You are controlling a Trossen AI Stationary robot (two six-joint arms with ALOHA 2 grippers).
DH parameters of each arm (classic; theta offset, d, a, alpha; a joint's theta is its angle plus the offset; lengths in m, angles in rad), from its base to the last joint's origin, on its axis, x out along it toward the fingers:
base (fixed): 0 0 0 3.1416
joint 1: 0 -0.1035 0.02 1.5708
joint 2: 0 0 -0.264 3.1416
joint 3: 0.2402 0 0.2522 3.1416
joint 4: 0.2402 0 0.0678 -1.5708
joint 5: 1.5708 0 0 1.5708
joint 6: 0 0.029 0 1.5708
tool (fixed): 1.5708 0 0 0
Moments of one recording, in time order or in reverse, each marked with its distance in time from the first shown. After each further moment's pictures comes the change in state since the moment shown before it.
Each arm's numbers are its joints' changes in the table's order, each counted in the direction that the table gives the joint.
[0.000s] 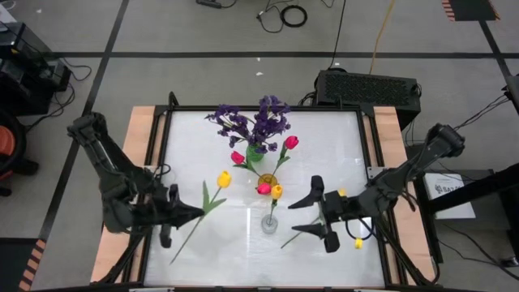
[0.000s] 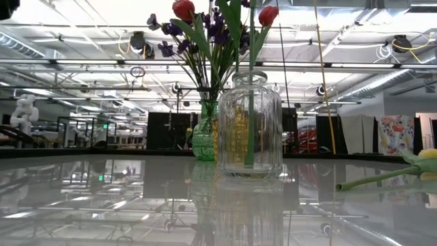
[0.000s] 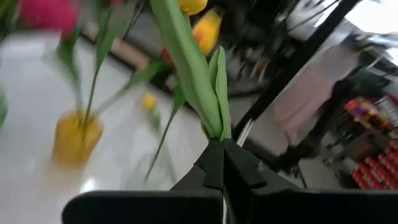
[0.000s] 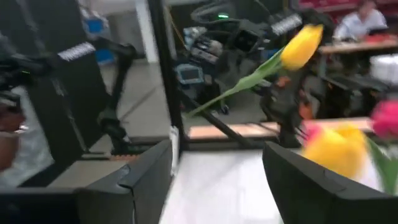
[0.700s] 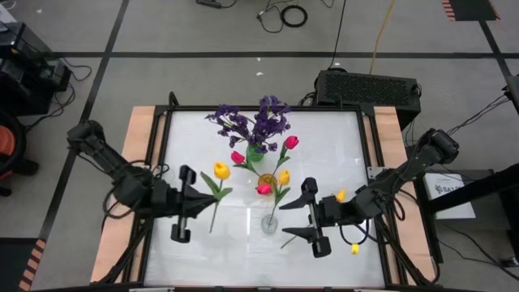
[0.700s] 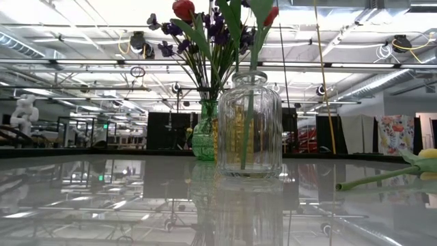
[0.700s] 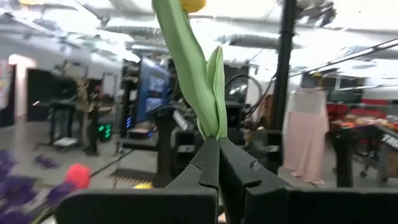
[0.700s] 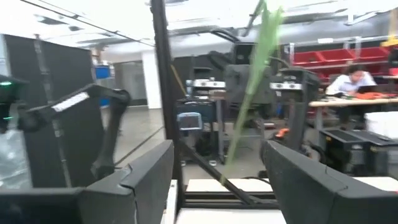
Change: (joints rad) left arm -0.222 0.121 0.000 -0.862 0.261 1.049; right arm 0.010 0.140 0.000 -0.414 0.000 -0.180
